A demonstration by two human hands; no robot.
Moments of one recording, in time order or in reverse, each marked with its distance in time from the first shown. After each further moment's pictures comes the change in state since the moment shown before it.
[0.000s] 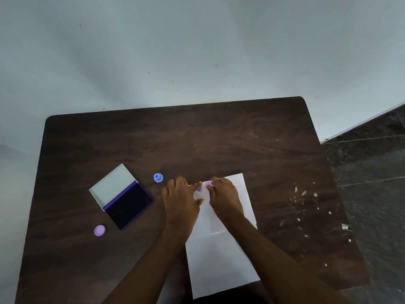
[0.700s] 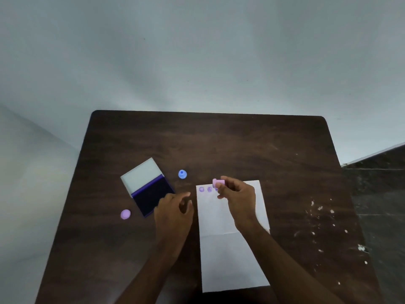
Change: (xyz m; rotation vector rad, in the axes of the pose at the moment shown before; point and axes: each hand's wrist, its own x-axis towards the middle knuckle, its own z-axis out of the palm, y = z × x) left_hand -0.058 -0.069 -0.013 -0.479 0.161 -0.257; right_hand -0.037 -0.057 -0.015 0.648 0.143 0.119
